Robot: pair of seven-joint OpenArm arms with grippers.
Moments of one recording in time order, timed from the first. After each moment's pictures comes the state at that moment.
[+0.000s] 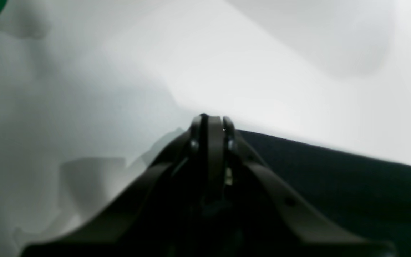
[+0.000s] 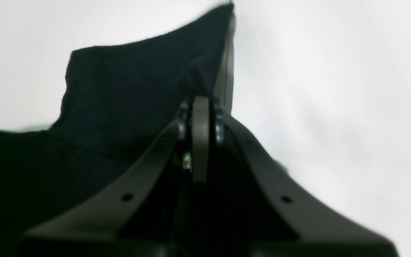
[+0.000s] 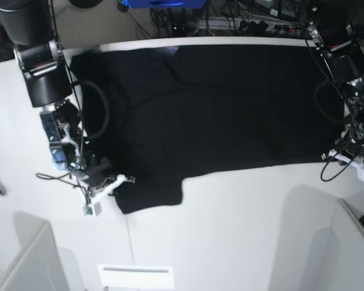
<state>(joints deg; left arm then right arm) -12.0 -26.2 -26.0 61.8 -17.7 -15.2 38.4 23.3 17.5 -21.9 63.2 38.9 -0.6 -32.4</state>
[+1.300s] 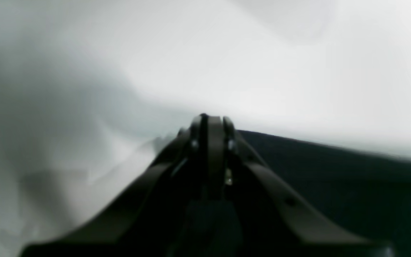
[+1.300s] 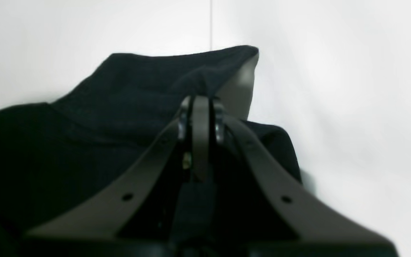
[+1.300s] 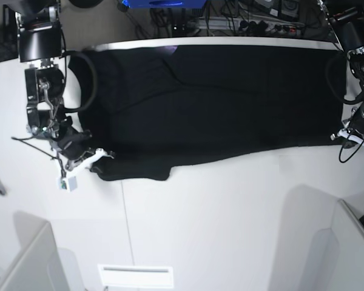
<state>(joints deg) 2.7 -29.5 -30.5 78.5 -35.6 -15.0 49.1 5.8 19.3 -4.3 87.8 38.9 -0.6 -45.8</state>
